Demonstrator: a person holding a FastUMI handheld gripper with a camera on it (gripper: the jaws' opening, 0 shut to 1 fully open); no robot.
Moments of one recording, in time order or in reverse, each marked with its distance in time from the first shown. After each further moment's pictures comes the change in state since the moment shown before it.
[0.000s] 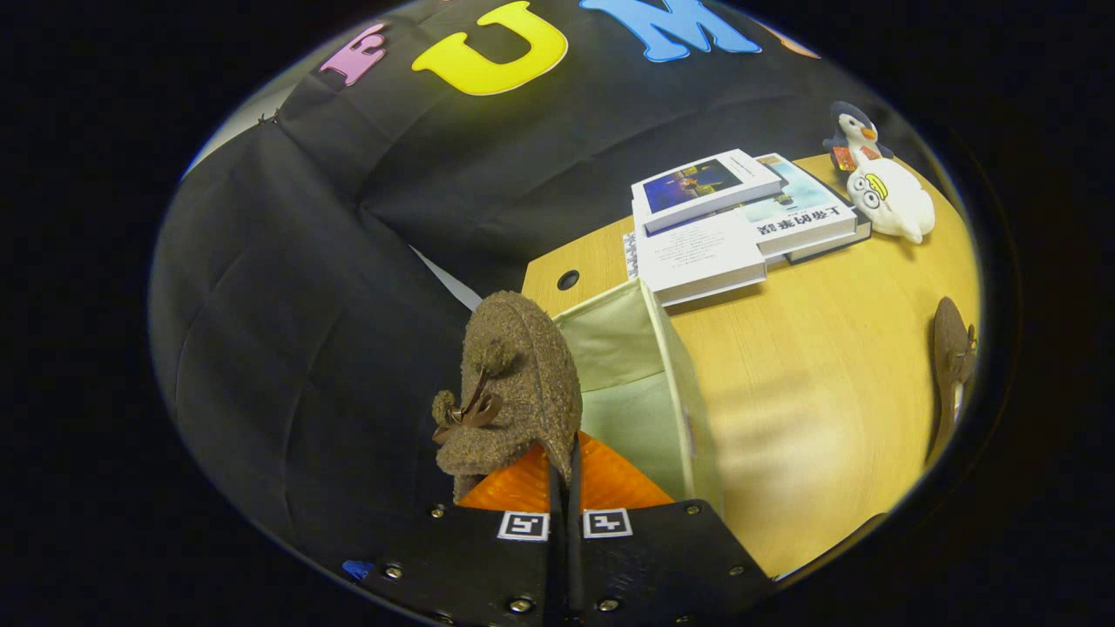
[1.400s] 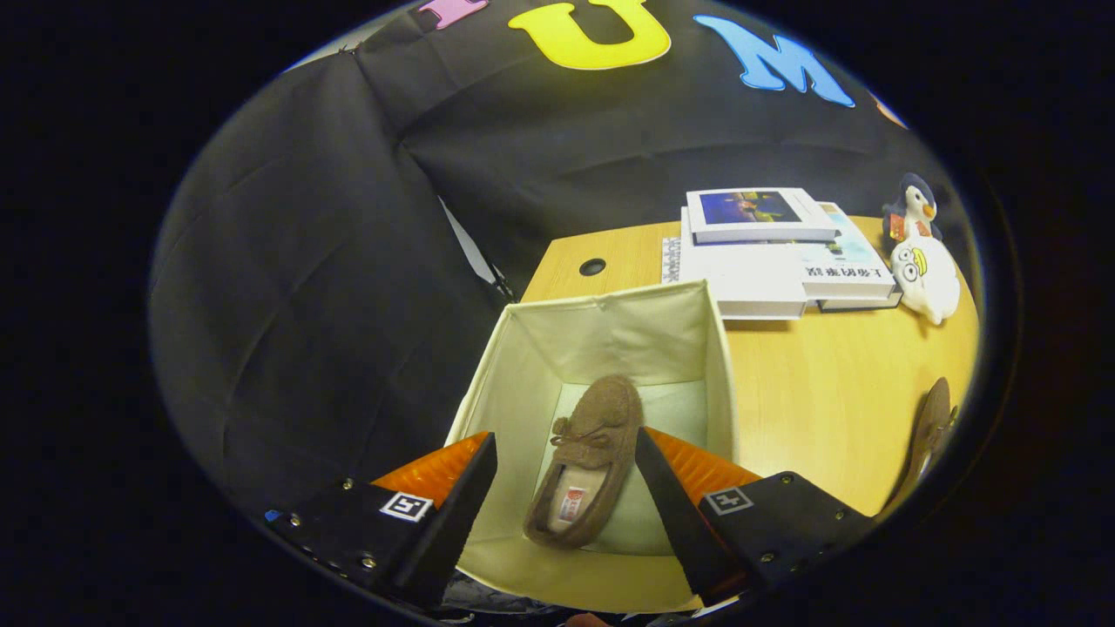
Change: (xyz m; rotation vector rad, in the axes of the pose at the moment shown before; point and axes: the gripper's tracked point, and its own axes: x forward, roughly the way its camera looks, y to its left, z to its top) arm -0.002 0.008 -0.001 -0.293 -0.001 -0.039
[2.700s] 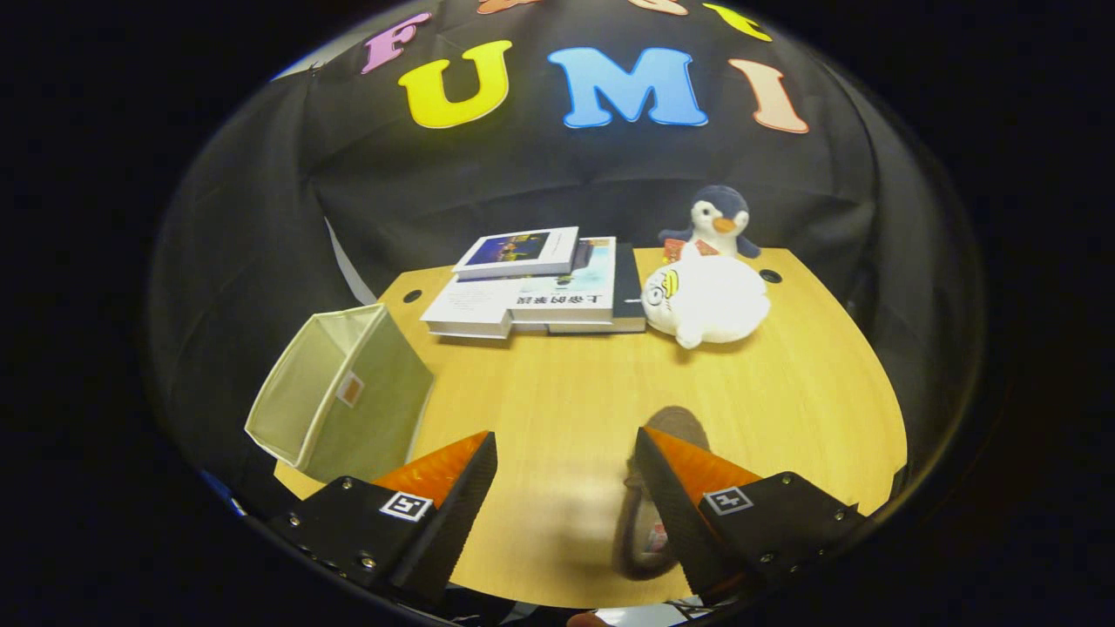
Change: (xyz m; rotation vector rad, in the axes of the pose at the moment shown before) arm -0.176 -0.310 -0.028 -0.019 -0.087 -0.321
